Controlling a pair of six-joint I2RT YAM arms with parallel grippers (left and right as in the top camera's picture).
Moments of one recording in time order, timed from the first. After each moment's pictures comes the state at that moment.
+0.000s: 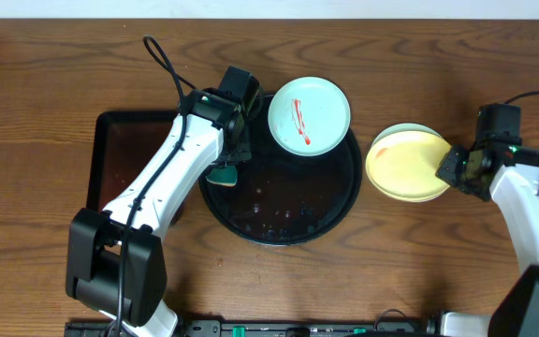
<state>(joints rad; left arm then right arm) -0.38 1.77 1.42 -1.06 -0.17 -0.49 -0.16 1.52 1.00 -0.74 0.06 0.41</state>
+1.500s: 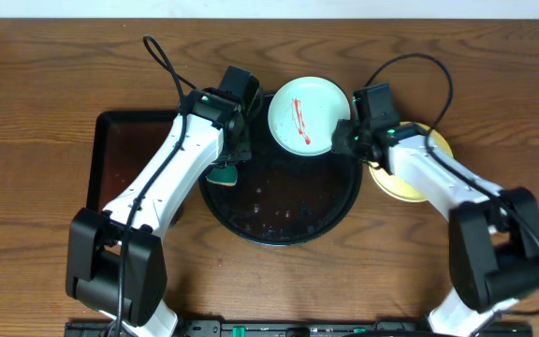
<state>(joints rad) -0.38 1.77 1.42 -1.06 -0.17 -0.49 0.33 1.83 1.13 -0.35 -0.08 0.56</state>
